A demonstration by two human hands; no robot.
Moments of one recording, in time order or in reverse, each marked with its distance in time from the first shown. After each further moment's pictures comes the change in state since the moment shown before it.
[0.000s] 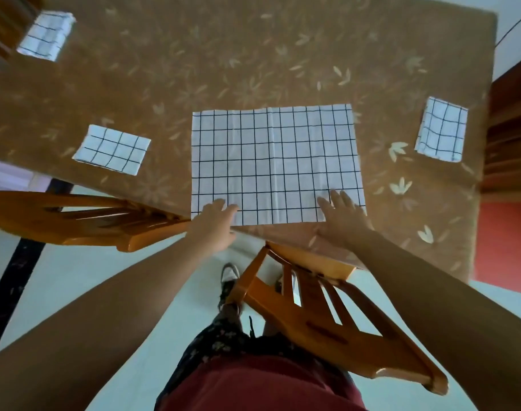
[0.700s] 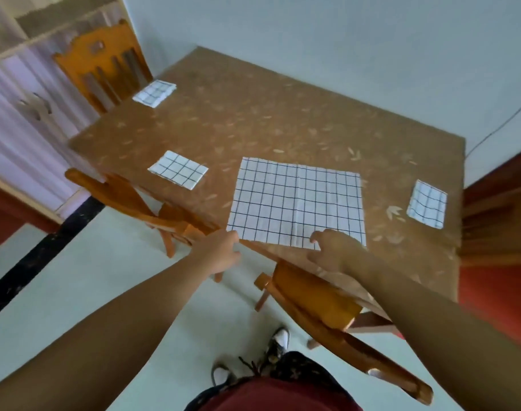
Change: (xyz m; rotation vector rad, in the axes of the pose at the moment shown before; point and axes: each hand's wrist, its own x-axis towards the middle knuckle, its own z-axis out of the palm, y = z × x) left_hand -0.150 -0.020 -0.019 -0.203 0.173 -0.129; right_hand -0.149 -0.098 -0.080 -0.011 0.043 -0.132
